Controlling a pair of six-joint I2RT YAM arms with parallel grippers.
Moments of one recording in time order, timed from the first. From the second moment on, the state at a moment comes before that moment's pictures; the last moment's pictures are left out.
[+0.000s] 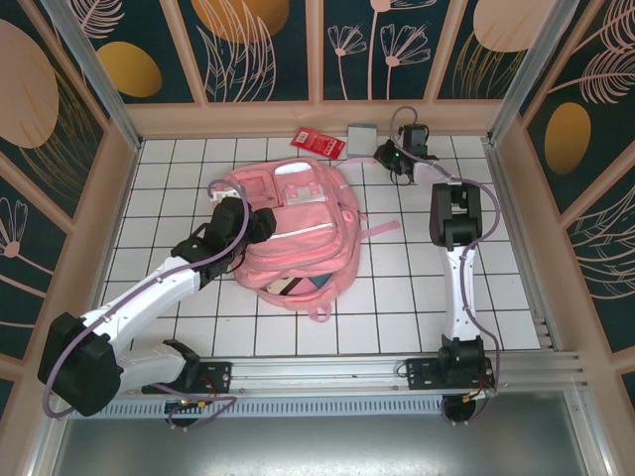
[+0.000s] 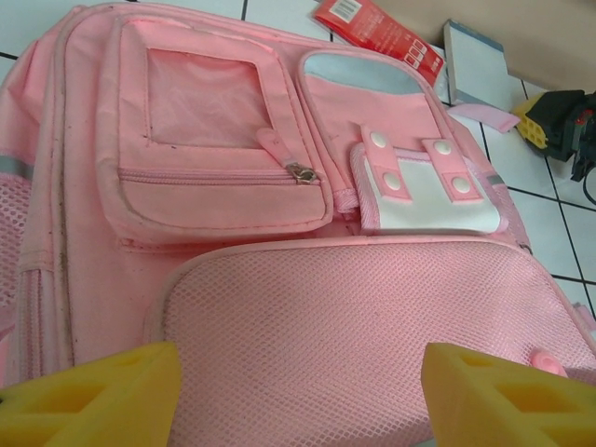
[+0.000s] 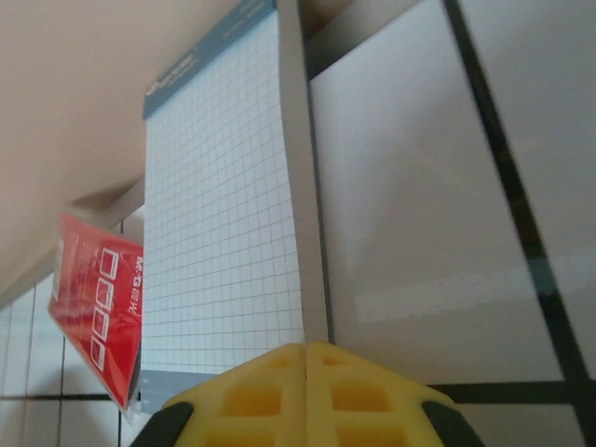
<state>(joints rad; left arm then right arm) -0.57 1.20 0.81 -0.25 -0.25 -0.67 0.11 2.57 2.01 -0.09 -0.40 0.67</state>
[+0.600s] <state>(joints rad) -0.57 1.20 0.81 -0.23 -0.24 -0.67 0.13 2.26 1.51 0.03 -0.33 0.67</state>
